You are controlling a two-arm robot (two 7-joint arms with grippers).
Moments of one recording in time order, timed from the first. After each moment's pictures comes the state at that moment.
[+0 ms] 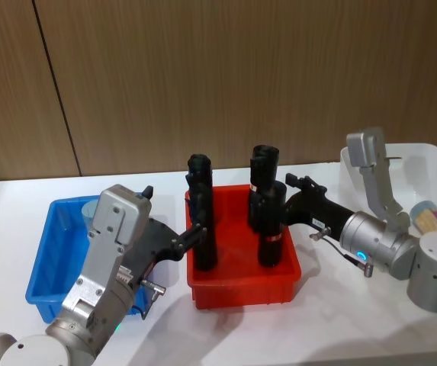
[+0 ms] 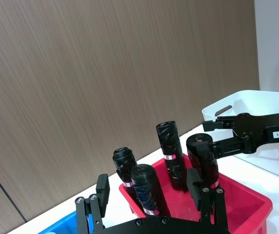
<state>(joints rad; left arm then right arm) -0.24 0.38 0.45 -1.63 -0.20 0.01 -0.01 0.58 0.15 -0.27 -0.99 0.28 0.01 0.55</state>
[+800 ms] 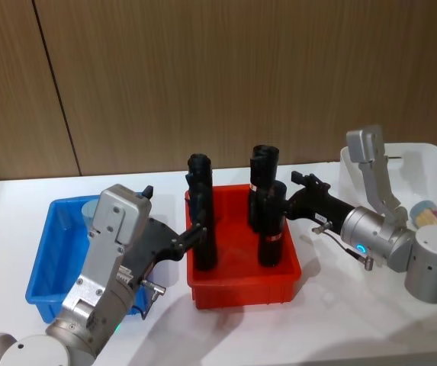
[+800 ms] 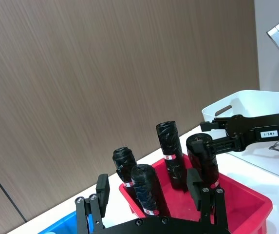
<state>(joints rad) -0.24 0.38 0.45 -1.63 -0.20 0.01 -0.01 0.67 0.13 -0.26 -0.81 0.27 -0.05 0.56</state>
